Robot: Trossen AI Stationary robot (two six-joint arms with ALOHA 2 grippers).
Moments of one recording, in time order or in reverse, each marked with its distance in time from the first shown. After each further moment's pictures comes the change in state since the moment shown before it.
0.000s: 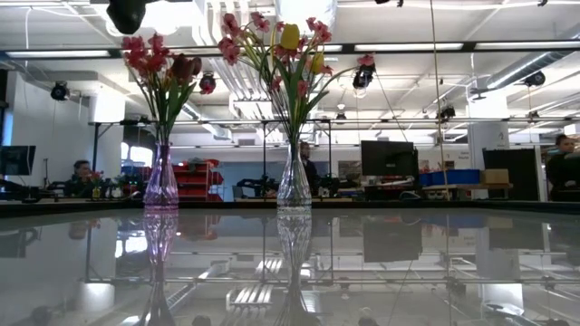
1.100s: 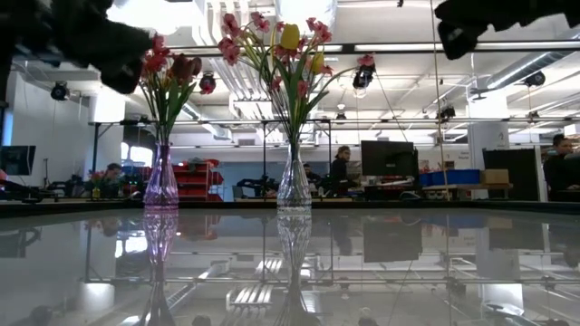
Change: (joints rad) left arm -0.085 -0.155 -0.544 0.485 0.059 0.151; right arm 0.000 -0.578 -0.666 0.100 -0.101 -0.192
